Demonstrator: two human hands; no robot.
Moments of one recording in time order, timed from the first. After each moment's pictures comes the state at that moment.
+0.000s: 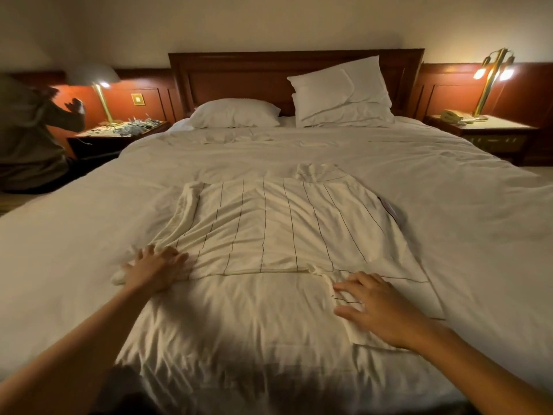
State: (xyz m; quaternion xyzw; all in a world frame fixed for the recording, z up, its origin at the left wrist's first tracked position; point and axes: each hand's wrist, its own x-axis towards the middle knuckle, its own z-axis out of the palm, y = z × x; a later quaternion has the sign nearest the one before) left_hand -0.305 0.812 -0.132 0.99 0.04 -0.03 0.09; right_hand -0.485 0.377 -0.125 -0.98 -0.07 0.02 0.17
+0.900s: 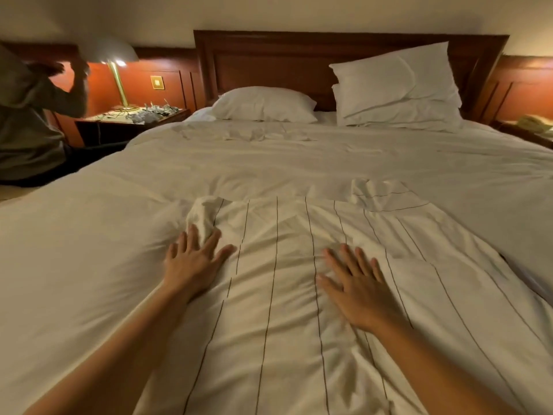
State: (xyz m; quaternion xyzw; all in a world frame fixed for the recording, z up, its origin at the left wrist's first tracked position) left_hand -0.072 0.785 -0.188 1.00 0.01 0.03 0.09; right_hand -0.161 0.447 -0.191 -1.00 -0.02 -0.02 0.08
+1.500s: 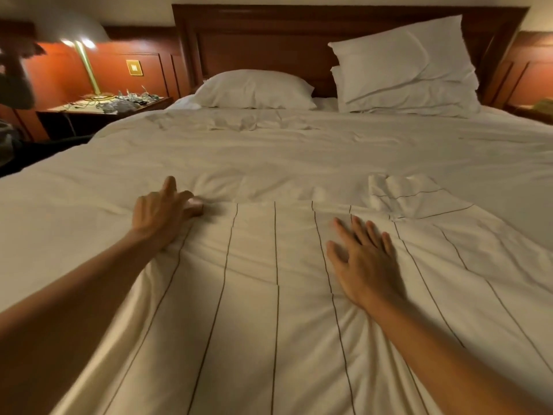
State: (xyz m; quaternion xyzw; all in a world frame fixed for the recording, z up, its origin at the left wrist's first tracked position) left_hand 0.110 0.804 -0.159 0.98 -0.05 0.18 -0.05; right_hand -0.015 0.447 -0.214 -0.98 0.08 -0.16 0.09
